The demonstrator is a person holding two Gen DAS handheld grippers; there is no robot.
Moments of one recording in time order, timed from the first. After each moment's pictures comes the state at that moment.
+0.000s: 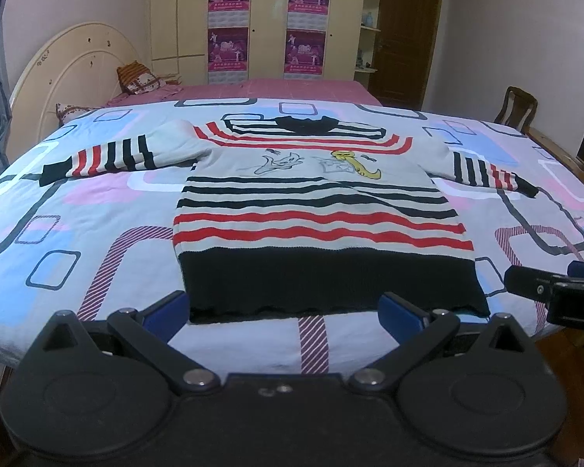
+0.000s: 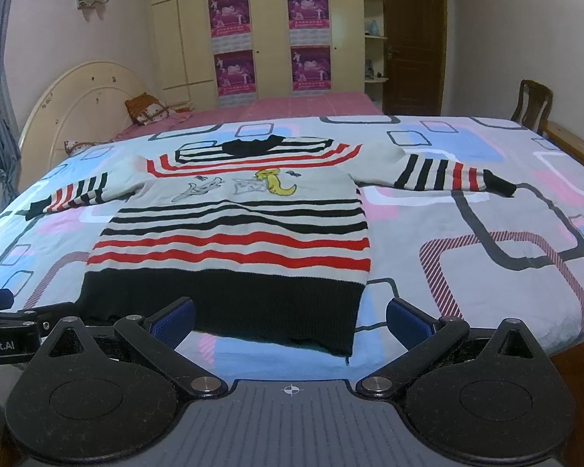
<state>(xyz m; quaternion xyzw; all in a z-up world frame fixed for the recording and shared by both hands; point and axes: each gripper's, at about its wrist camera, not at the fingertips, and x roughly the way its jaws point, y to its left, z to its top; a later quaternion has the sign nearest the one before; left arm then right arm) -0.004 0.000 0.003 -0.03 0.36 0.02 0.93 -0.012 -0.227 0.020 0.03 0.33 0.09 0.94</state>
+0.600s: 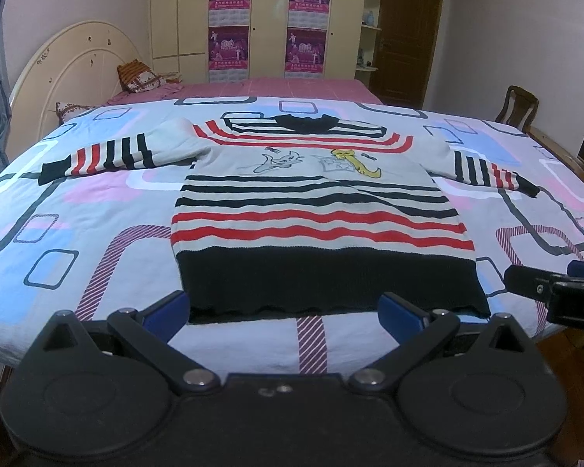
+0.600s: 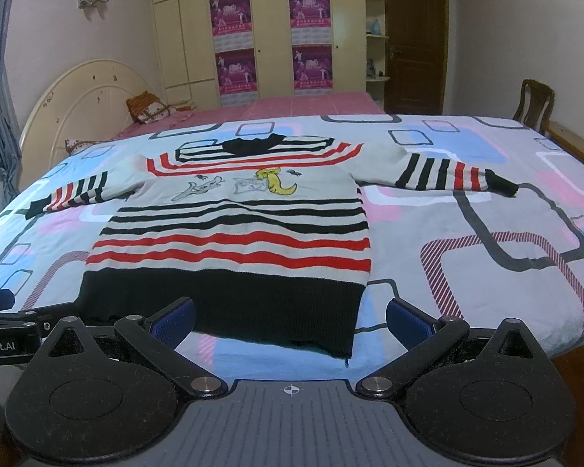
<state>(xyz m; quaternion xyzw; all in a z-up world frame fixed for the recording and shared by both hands) -0.002 0.000 0.002 -0.03 0.36 0.02 0.93 -0.010 -0.225 0.019 0.03 0.33 0.09 0.94</state>
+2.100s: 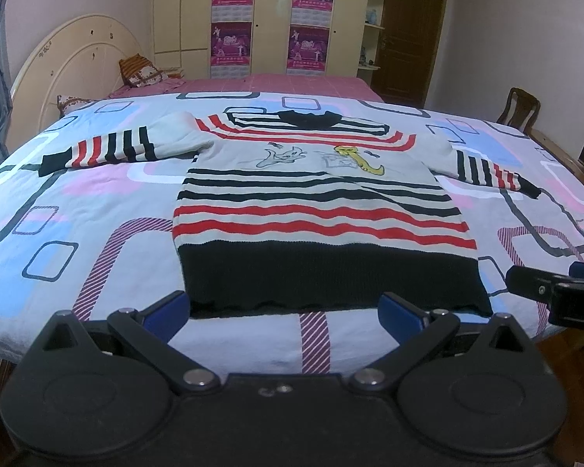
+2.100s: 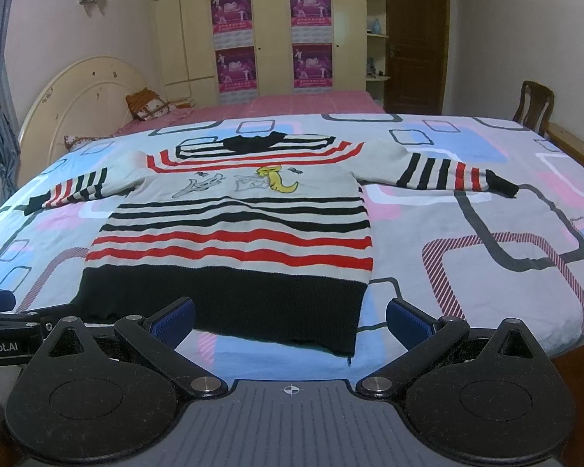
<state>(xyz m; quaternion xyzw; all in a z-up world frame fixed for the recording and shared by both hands) -0.001 0.002 -0.002 -0.03 0.36 0.02 0.93 -0.008 -0.226 0.015 0.03 0.34 0.09 0.94</state>
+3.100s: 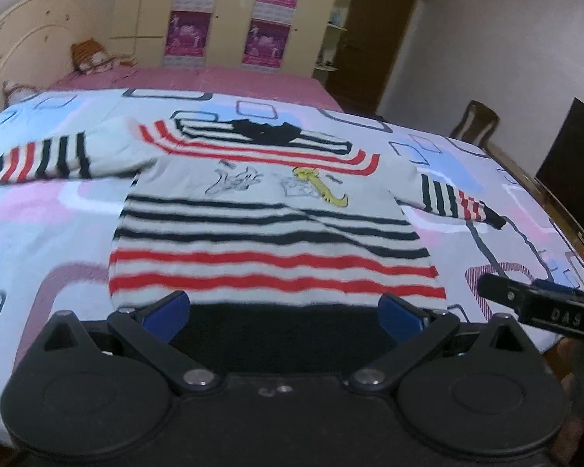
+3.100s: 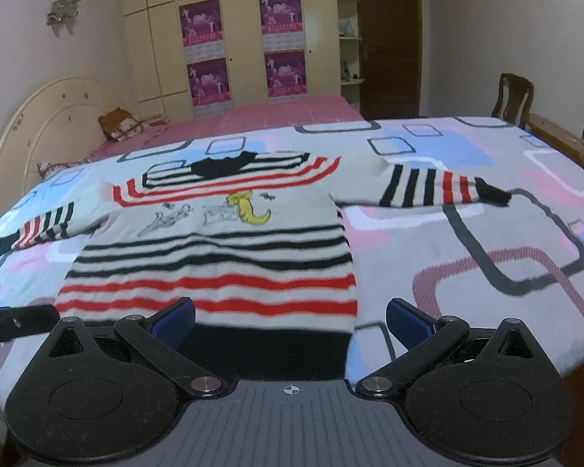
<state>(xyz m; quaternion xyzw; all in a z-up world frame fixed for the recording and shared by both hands) 0.089 0.023 0.004 -0.09 0.36 -0.07 0.92 0.059 -0.229 0.021 0.05 0.32 0.05 0.94</state>
